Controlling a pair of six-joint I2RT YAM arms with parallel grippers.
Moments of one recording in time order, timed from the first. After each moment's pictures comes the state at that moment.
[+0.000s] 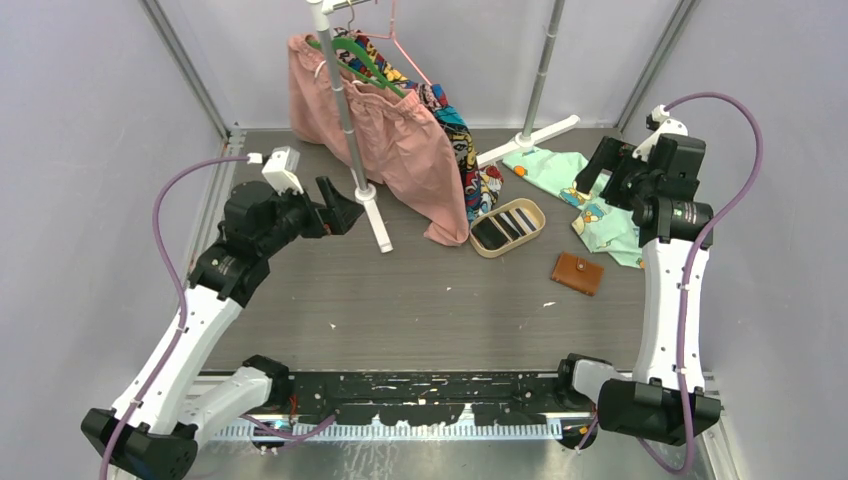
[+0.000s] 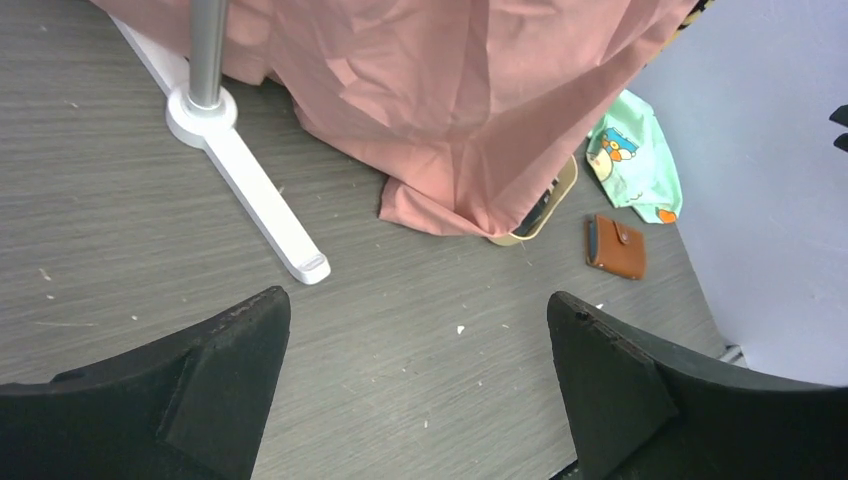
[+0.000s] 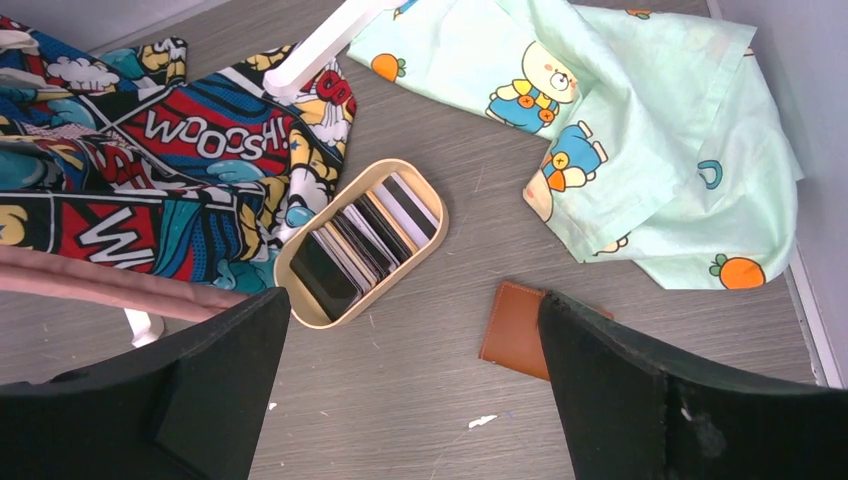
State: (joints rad) left arm -0.37 0.93 1.03 -0.39 0.16 -0.48; right arm -0.24 1.14 1.39 -0.80 -0.18 0.20
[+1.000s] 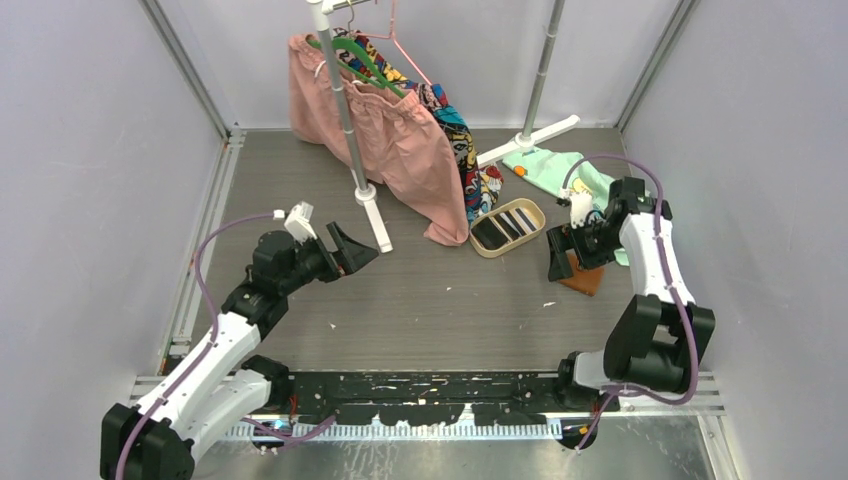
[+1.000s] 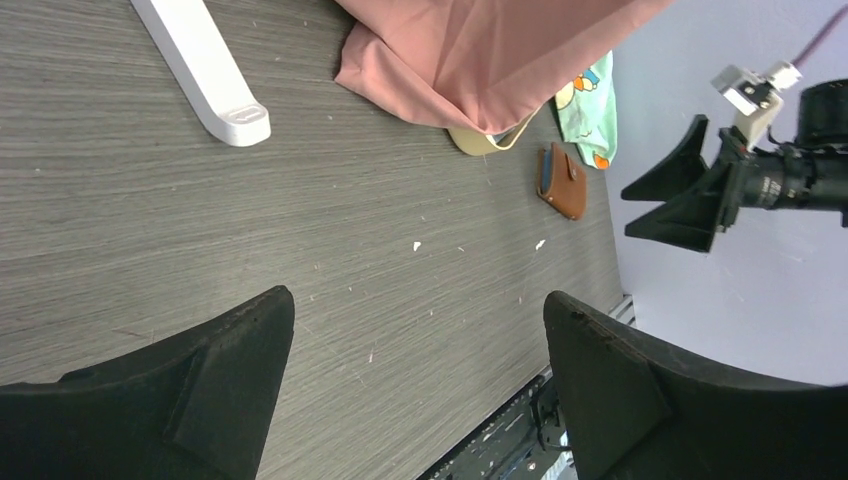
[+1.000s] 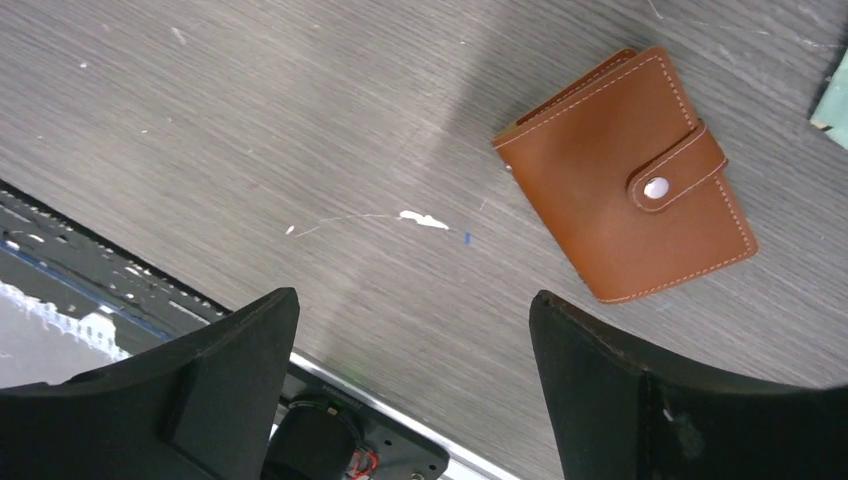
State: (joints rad) left arm -0.36 0.82 0.52 -0.06 0.31 -0.78; right arm -0.25 1.36 1.10 -1.11 -0.44 -0.60
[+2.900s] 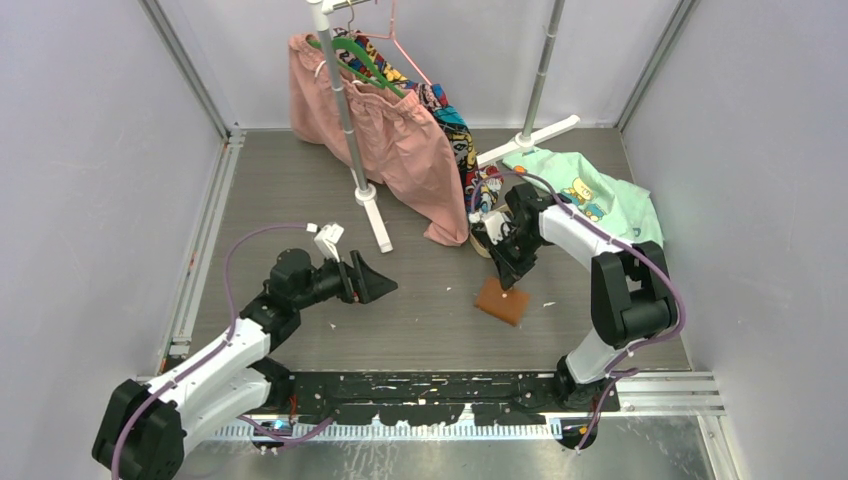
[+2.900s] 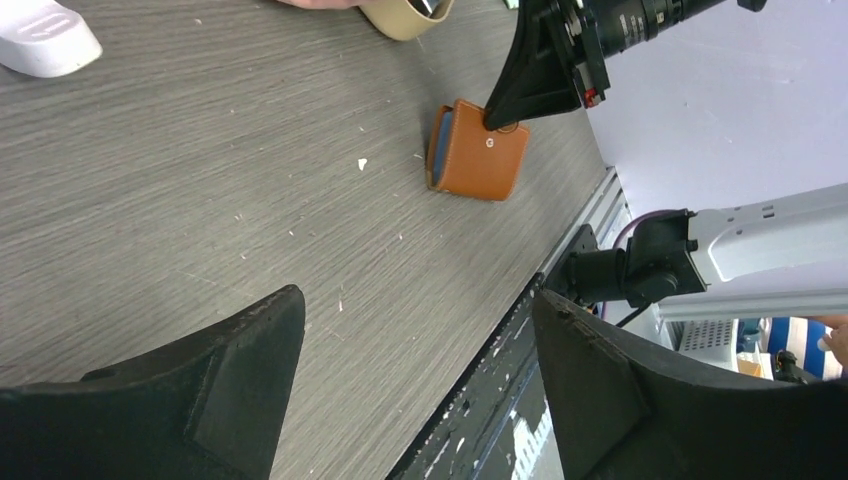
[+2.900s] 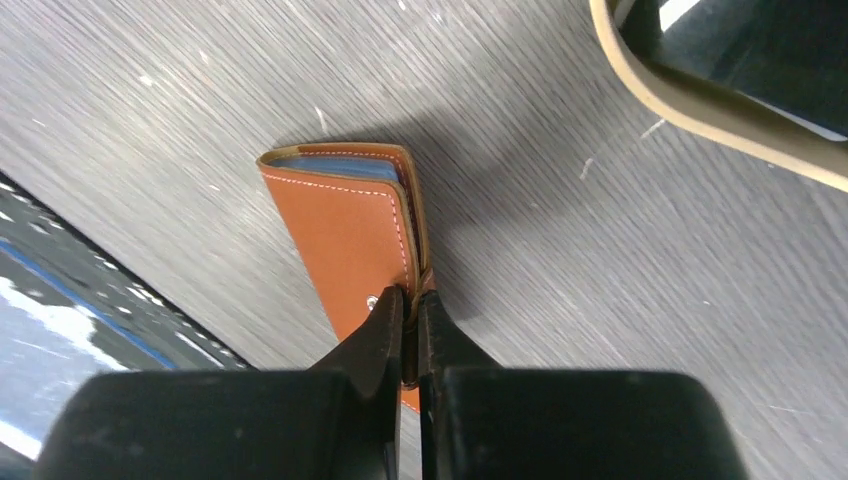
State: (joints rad) left arm -0.48 0.87 0.35 0.21 0.48 -0.71; right arm 0.28 1.63 1.06 -0.91 -0.32 -0.49
